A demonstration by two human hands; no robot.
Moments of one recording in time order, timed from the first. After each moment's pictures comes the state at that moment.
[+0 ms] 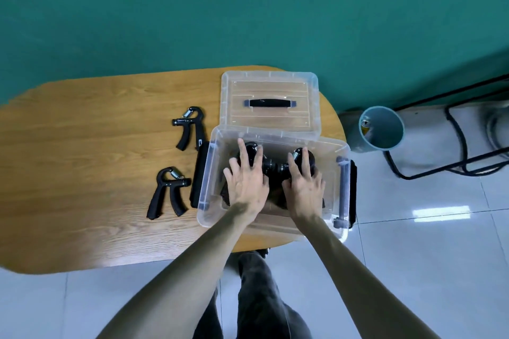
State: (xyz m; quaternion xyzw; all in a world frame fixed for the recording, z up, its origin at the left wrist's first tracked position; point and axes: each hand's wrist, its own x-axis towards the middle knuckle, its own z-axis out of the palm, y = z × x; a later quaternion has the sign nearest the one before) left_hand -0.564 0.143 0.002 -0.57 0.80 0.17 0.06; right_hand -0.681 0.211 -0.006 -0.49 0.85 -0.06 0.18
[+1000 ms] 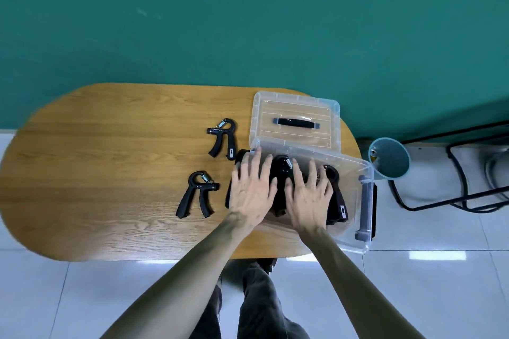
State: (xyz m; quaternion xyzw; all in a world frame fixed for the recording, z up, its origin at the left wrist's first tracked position) left_hand -0.483 0.130 0.041 -0.51 0.85 0.12 0.01; right_hand -0.613 0.191 0.036 -0.52 0.85 -0.04 0.08
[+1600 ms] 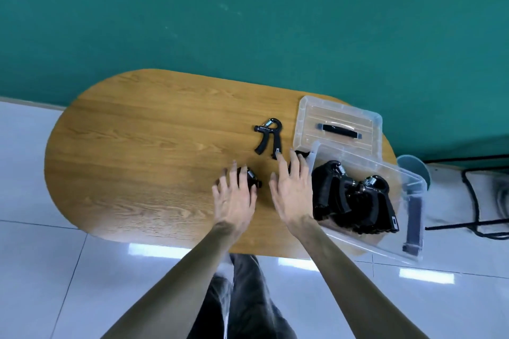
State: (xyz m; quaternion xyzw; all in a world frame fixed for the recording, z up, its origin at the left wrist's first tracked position) left_hand -0.304 0.118 0.022 -0.63 0.74 0.21 0.07; right_hand -0.447 0.127 0.049 -0.63 0.77 -0.06 0.10
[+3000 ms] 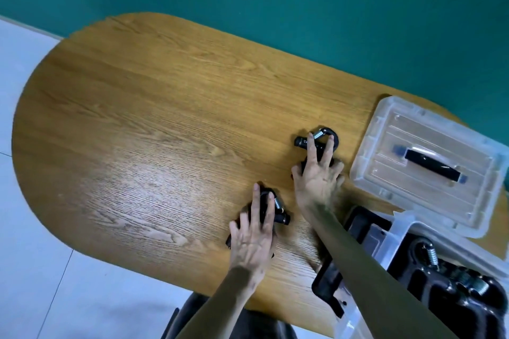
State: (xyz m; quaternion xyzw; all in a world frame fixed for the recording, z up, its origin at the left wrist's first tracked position) left_hand -0.327 0.089 -0.118 -0.66 0.70 0.27 0.08; right_hand -0.459 -0.034 -0.113 -0.54 0.81 0.02 0.23
